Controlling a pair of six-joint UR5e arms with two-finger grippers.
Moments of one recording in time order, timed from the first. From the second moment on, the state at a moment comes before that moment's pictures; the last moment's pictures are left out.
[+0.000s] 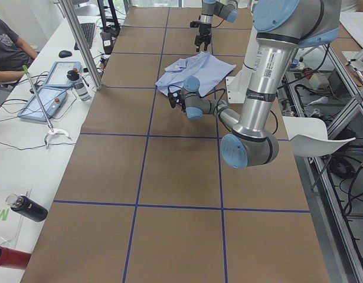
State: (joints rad) left arm -0.51 -1.86 -1.66 -2.40 -1.85 -1.74; right arm 0.43 -1.49 2.18 -1.13 1.84 2.03
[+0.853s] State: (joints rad) left arm -0.48 -1.86 -1.66 -2.40 -1.85 -1.75; right arm 0.44 -1.48 2.19 -1.13 1.86 2.03
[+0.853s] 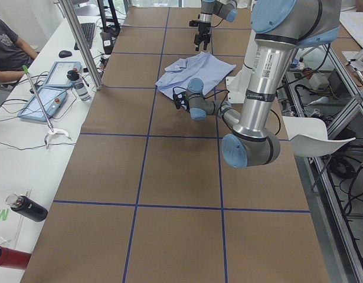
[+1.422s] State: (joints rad) left arm -0.50 -1.87 -1.65 -2.40 -1.86 -1.73; right arm 0.45 -1.48 2.19 -1.13 1.87 2.04
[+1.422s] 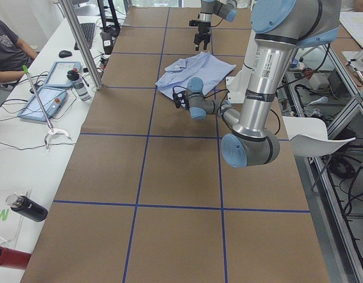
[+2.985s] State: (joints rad) left arm -0.85 -2.32 -1.19 -2.39 -2.00 -1.41; right arm 0.45 -1.28 2.02 -1.14 1.73 2.03
